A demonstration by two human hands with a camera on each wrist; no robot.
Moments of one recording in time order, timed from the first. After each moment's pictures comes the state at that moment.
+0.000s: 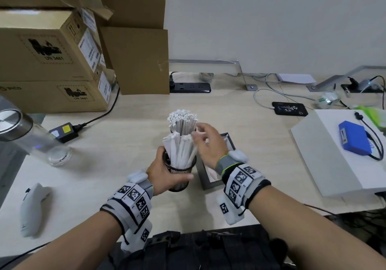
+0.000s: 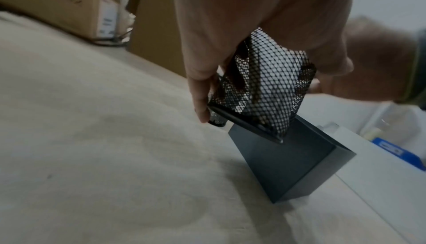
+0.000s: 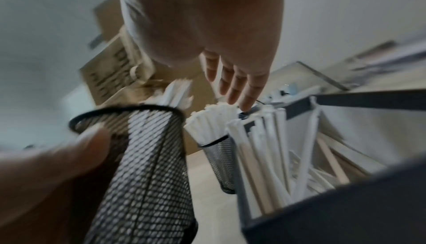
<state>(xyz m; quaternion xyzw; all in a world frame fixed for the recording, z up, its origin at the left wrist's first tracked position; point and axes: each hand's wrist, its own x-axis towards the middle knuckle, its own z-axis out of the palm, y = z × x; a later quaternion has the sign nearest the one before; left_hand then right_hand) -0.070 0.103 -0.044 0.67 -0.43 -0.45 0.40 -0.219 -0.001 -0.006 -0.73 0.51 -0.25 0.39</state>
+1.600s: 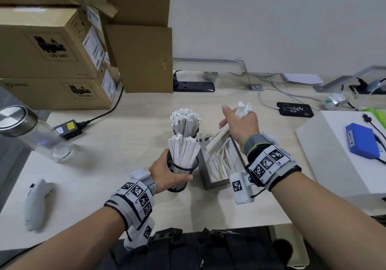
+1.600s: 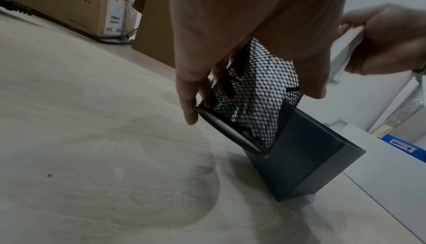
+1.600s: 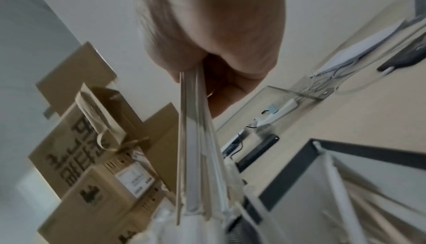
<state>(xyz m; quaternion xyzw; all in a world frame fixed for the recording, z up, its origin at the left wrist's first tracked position) -0.067 0.098 -0.051 0.70 -0.43 -0.46 0.32 -0.247 -0.050 0.043 -0.52 0.63 -0.36 0.46</state>
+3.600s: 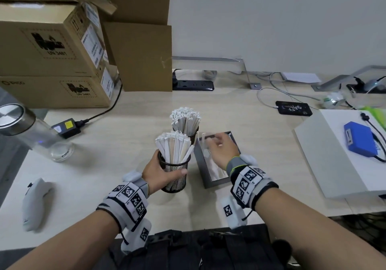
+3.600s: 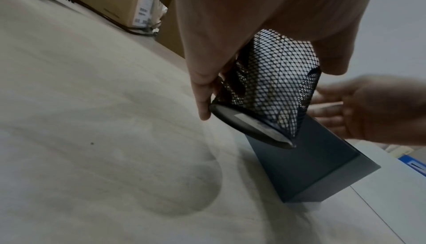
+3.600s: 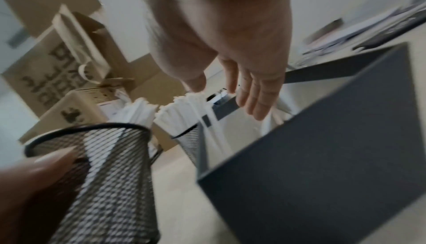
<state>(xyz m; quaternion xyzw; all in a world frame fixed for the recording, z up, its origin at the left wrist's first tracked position) -0.062 0.110 -0.049 0.70 -0.37 -0.48 0.38 -0.240 -0.011 -0.027 -0.62 0.65 -0.14 0.42</state>
